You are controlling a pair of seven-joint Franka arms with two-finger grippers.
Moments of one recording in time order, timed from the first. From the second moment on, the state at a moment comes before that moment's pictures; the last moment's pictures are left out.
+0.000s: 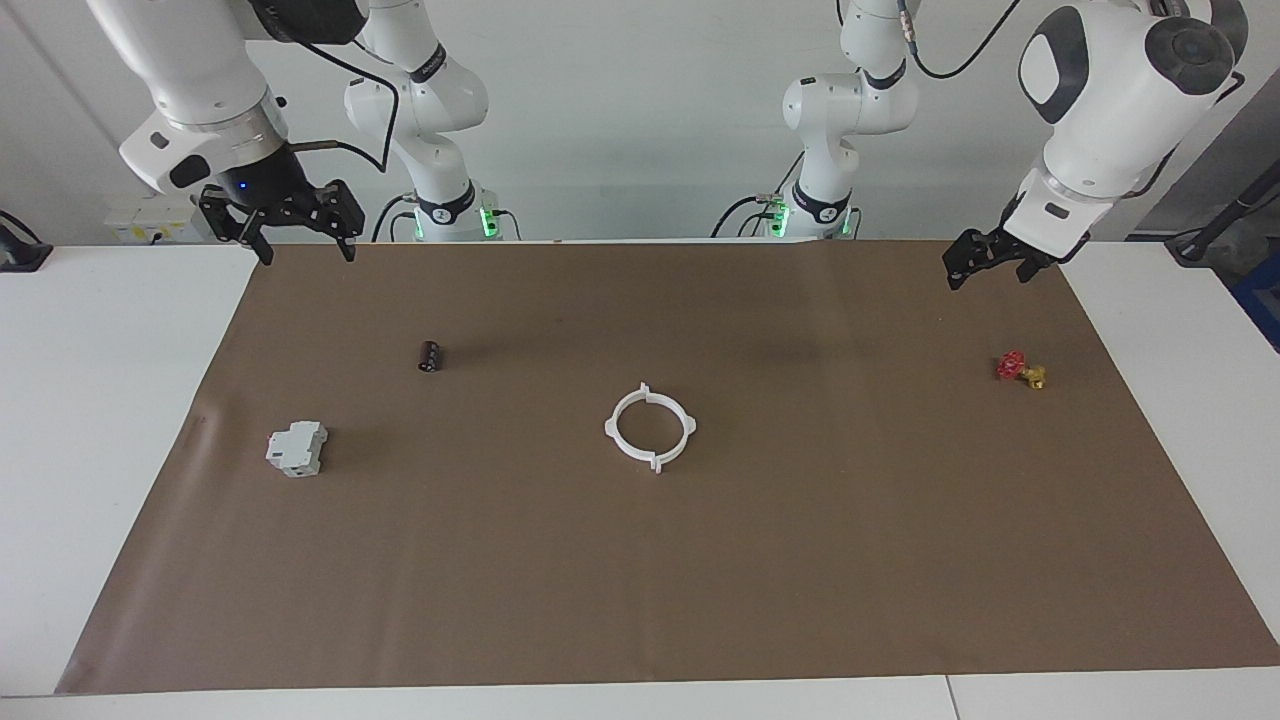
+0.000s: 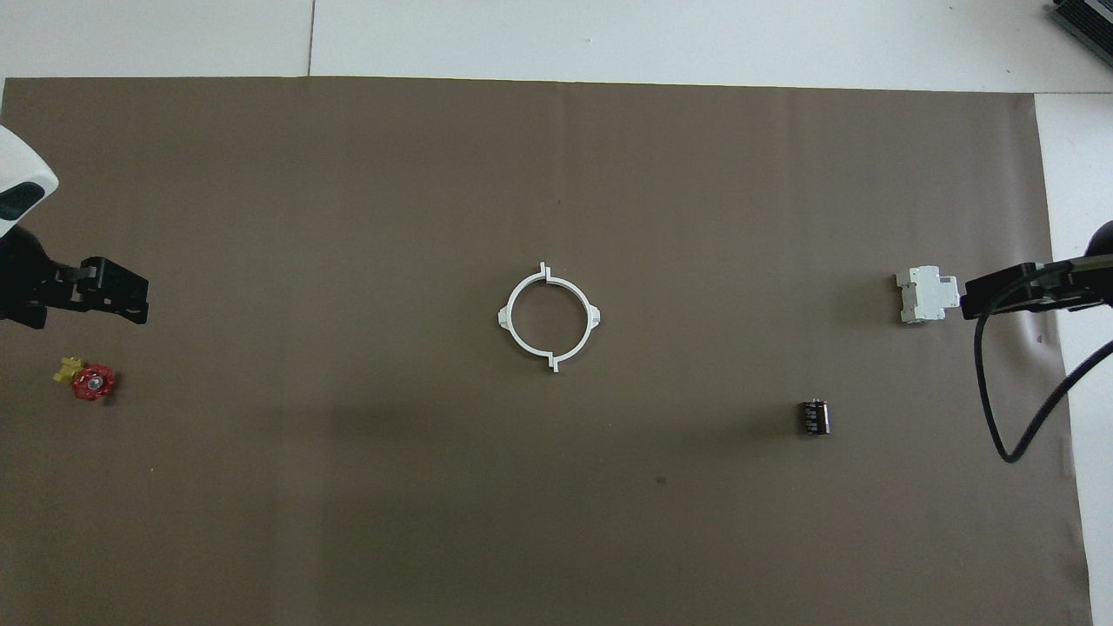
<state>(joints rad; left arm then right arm) -0.06 0.04 0.01 -1.61 0.05 1.49 -0.04 0.11 -0.03 -0.10 -1.57 -0.03 1.49 -0.04</state>
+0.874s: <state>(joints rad) -0.06 0.07 0.01 -1.57 0.05 1.49 -0.04 0.11 -0.03 -0.10 -1.57 -0.03 1.49 -0.04</state>
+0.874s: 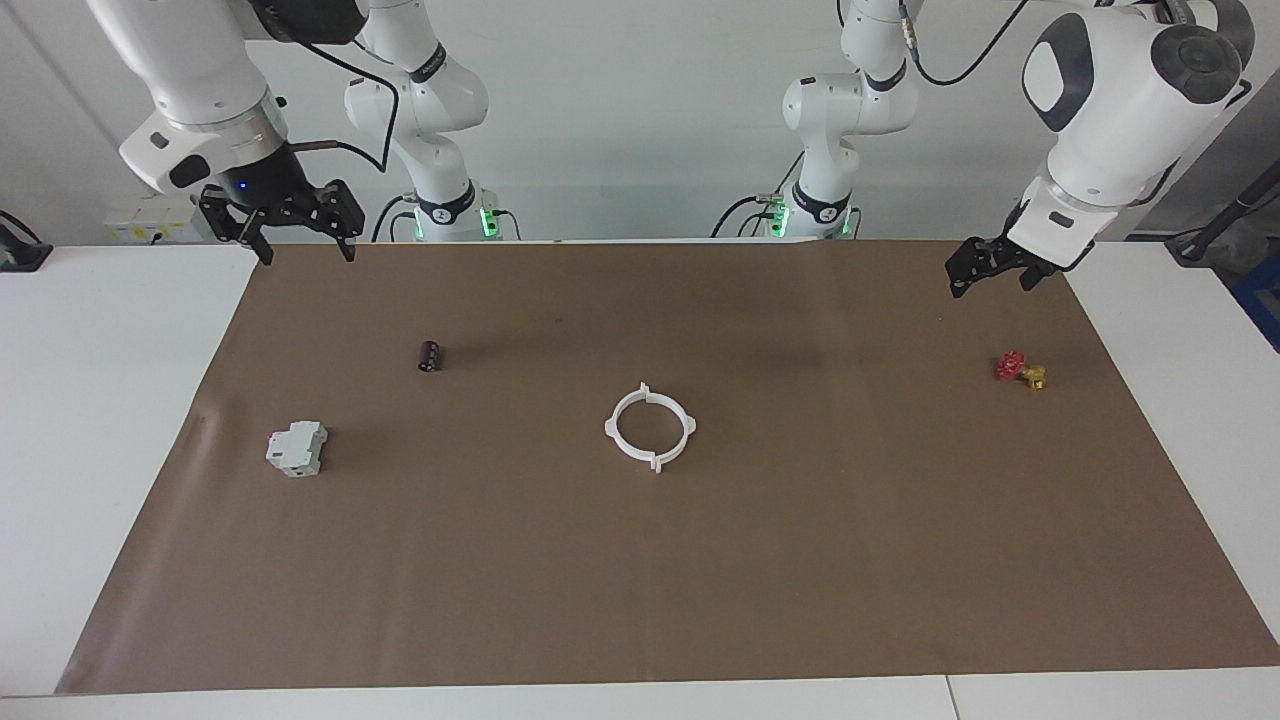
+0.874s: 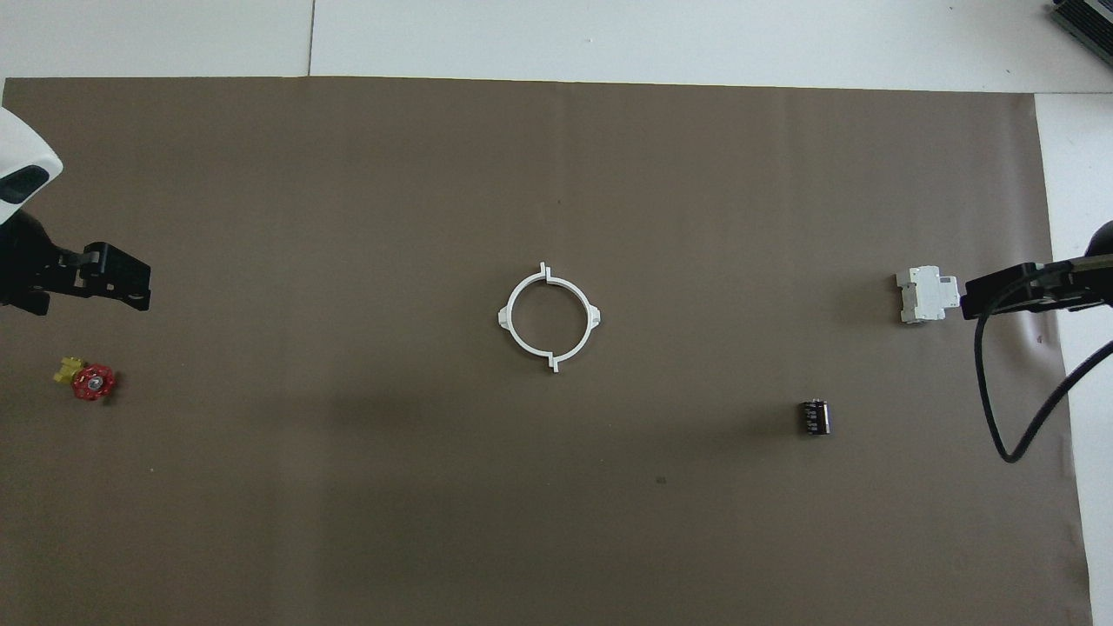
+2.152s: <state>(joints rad) -0.06 0.04 0.01 -1.55 0.03 1.49 -0.04 0.11 -0.03 -0.10 -1.57 -0.03 1.49 -0.04</state>
